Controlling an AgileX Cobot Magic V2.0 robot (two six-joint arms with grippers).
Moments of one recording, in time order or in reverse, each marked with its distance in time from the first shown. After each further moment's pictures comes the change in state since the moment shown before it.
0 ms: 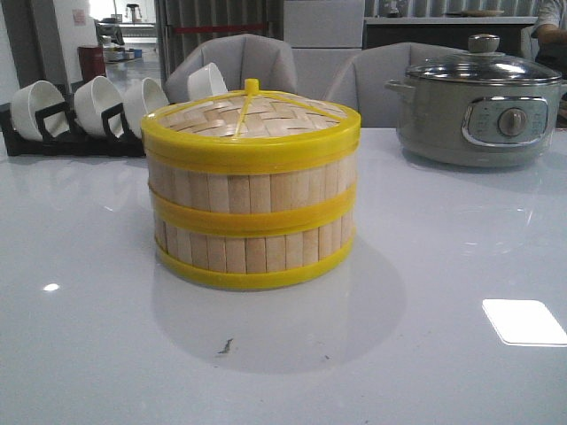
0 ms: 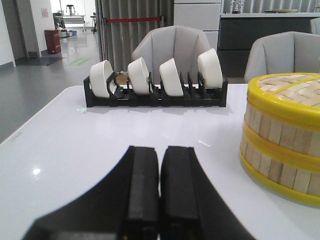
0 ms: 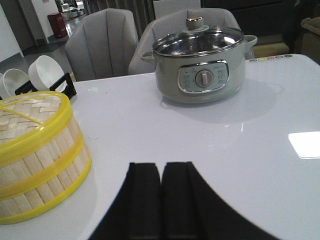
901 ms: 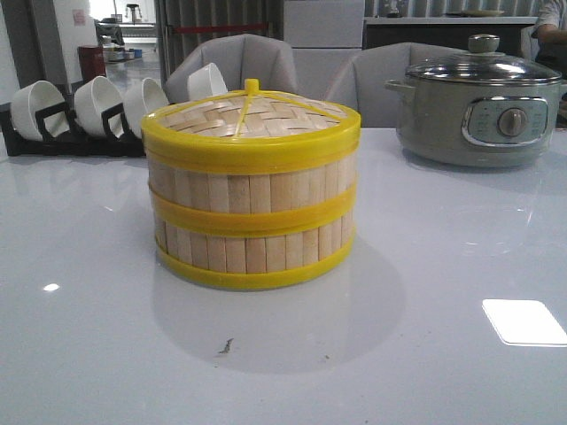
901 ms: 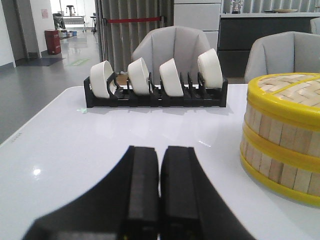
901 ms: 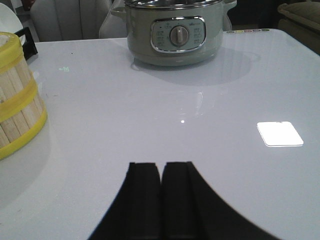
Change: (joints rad) left arm 0.000 0.000 0.000 0.000 0.000 0.002; right arm -0.045 -0.092 0.269 -0.060 -0.123 -0.024
